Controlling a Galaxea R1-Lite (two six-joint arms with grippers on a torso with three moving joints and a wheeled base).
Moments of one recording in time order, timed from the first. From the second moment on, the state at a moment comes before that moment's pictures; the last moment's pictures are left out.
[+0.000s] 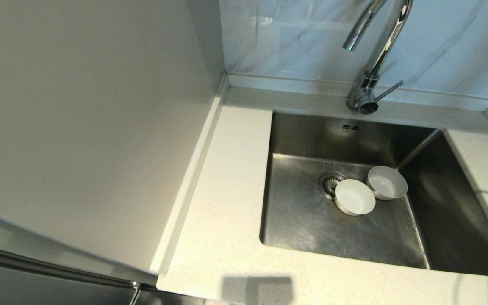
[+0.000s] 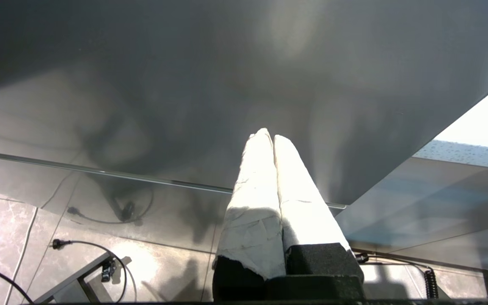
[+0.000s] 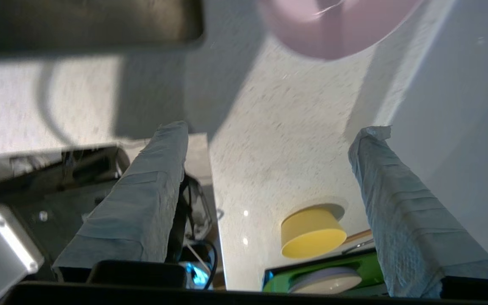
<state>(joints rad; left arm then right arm) 0.00 0.00 0.00 0.00 0.02 -0.02 -0.74 1.64 -1.72 1.35 0.04 -0.49</state>
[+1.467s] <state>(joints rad) 0.00 0.00 0.00 0.00 0.02 -0.02 -0.72 1.85 -1.52 0.99 0.07 -0.57</state>
